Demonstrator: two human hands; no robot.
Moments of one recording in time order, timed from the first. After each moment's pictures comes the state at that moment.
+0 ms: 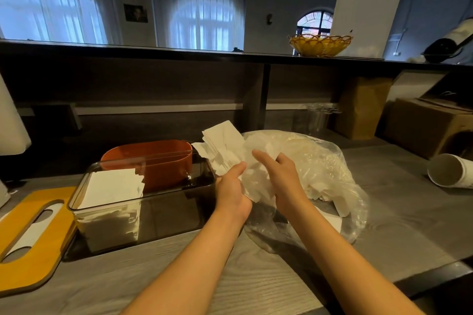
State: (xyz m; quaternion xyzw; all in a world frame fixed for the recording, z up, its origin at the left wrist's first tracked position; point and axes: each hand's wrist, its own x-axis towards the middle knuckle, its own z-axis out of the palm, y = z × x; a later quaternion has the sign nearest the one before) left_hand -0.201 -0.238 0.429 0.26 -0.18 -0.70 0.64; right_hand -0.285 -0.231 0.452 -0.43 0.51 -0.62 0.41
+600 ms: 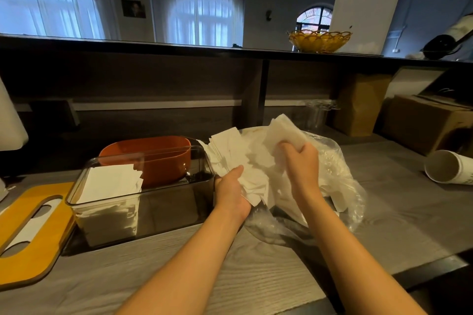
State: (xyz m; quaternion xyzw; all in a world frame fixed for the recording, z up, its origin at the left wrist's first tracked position) left_hand -0.204 -0.252 0.411 0.31 -0.13 -0.71 0.62; right_hand -0.317 -0.236 0.458 -0.43 0.55 -0.67 0.25
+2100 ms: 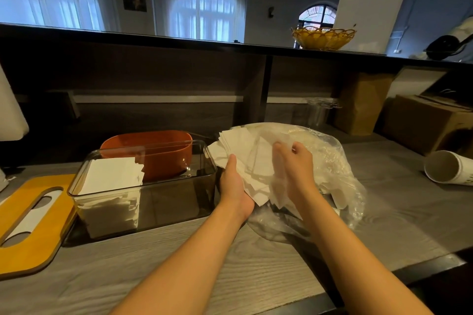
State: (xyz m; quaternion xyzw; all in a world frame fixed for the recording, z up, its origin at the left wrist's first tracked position) left_hand -0.208 -0.250 0.410 0.27 -0.16 -0.75 0.59; right_hand -0.308 -0.240 0.450 -0.41 0.57 -0.65 0.30
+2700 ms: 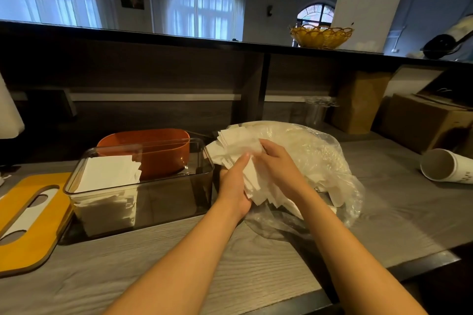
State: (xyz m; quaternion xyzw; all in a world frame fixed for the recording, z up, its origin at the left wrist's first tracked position) left_hand -0.204 -0.247 0.410 0.28 -0.22 -0.73 0.58; right_hand -0.303 -0.238 0.448 -0.63 0.53 -0.48 0.32
